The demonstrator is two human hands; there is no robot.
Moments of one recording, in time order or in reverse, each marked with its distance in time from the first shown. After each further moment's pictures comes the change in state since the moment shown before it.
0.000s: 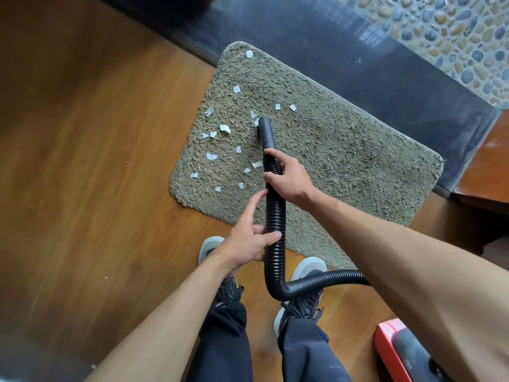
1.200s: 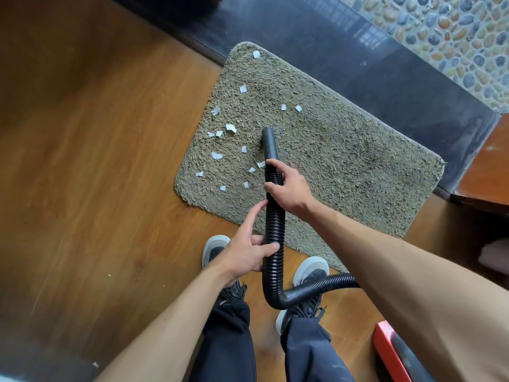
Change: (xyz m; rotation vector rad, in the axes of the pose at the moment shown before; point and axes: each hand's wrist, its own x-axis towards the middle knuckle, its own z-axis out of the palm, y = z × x) left_hand -0.015 -0.017 -0.013 -0.036 -0.048 -0.024; right_hand -0.012 0.002 0.019 -0.016 -0.017 0.054
